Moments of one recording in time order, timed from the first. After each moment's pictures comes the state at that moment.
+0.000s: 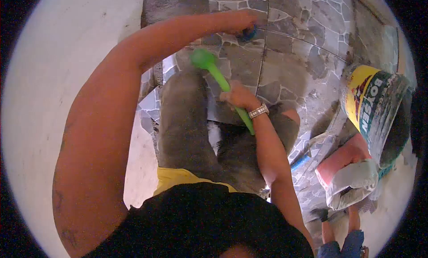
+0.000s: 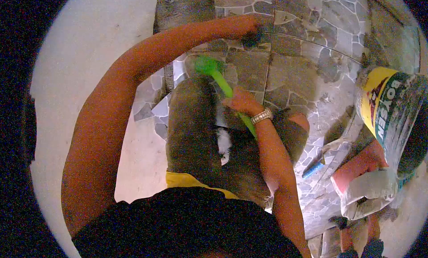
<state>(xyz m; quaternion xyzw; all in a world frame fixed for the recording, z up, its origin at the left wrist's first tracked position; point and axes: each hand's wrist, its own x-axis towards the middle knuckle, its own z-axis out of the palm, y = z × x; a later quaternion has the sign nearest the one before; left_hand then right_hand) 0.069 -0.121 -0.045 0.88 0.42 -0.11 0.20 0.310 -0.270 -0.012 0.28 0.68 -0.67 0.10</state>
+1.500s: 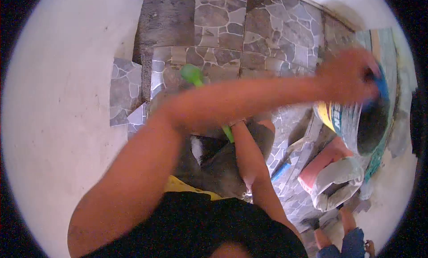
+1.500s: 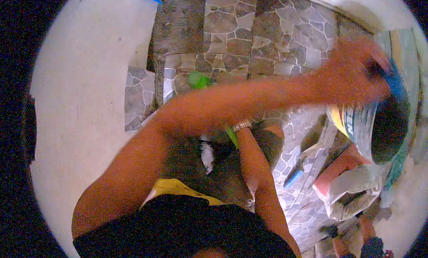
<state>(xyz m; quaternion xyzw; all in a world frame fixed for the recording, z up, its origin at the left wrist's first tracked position) 0.353 -0.062 0.255 0.51 0.43 0.71 0.22 0.307 -0.275 -0.064 0.13 0.81 -0.55 -0.18</state>
